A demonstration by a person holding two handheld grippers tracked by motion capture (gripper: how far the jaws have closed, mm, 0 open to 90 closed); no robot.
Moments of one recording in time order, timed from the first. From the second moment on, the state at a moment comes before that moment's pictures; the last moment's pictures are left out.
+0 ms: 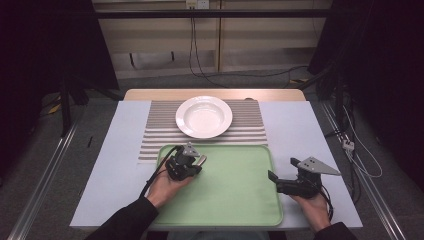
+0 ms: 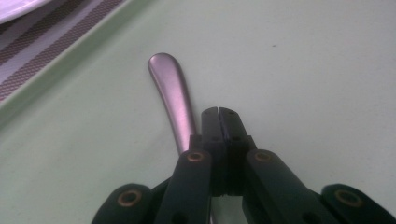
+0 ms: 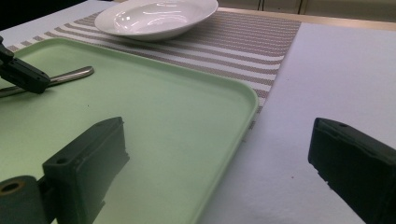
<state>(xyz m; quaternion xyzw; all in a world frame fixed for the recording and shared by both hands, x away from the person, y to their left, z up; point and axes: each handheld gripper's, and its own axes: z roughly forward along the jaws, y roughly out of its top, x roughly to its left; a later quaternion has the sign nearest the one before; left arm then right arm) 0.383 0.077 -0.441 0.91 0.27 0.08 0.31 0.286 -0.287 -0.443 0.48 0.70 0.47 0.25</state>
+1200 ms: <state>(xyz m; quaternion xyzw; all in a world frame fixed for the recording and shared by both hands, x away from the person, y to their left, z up) 0.390 0.107 -0.439 0.91 0.29 0.08 0.30 0.286 -0.285 -0.442 0.48 0.70 0.46 0.26</state>
